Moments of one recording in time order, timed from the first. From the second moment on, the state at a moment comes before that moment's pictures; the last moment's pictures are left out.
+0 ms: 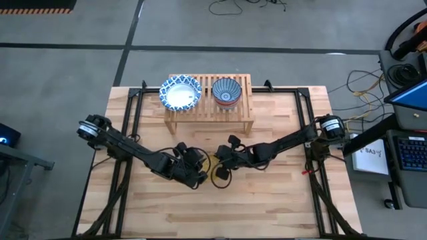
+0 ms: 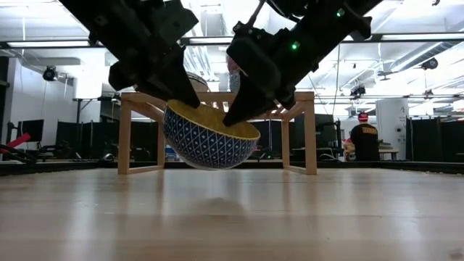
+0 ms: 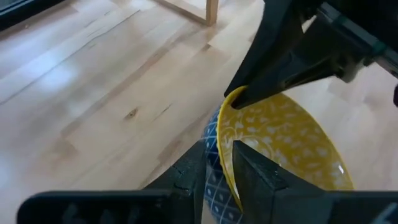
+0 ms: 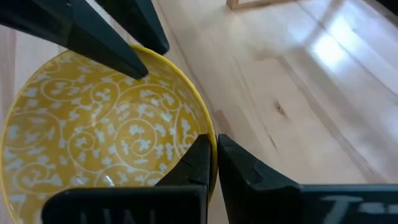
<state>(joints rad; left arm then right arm) -0.41 1.64 0.99 -0.33 -0.74 -0.87 0.21 1.82 1.10 -0.01 0.43 0.36</state>
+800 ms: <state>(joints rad) -0.44 1.32 0.99 -0.54 -0.89 -0.49 0.14 1.56 1.24 -0.42 0.25 0.39</state>
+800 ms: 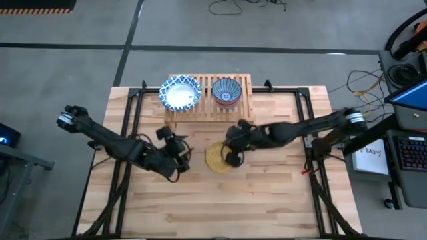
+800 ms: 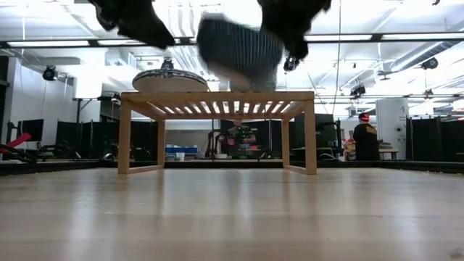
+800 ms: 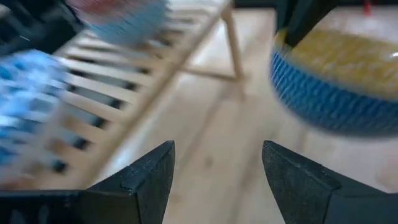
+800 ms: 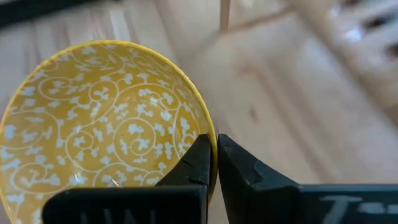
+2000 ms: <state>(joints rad) -0.52 1.00 0.84 -0.60 -1.12 -0.45 -0.59 1.91 2.32 -1.24 -0.10 0.26</state>
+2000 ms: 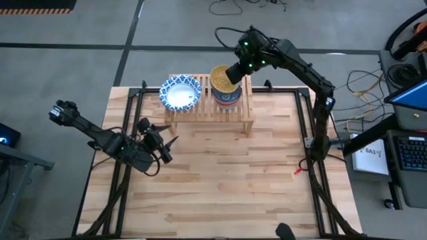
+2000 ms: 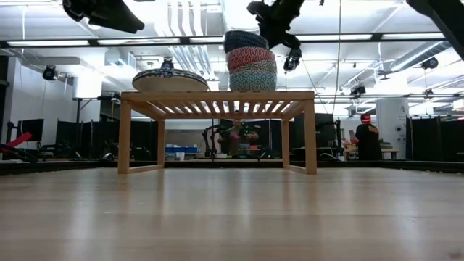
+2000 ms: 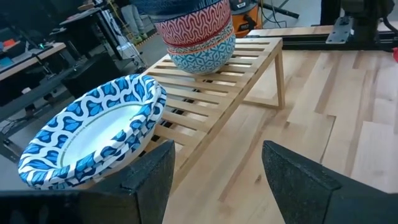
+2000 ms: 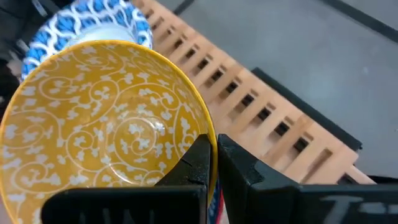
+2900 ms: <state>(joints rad) -0.52 0.99 0.83 -0.61 -1.12 -0.45 -0.59 1.90 2.33 -1.28 -0.10 0.22</state>
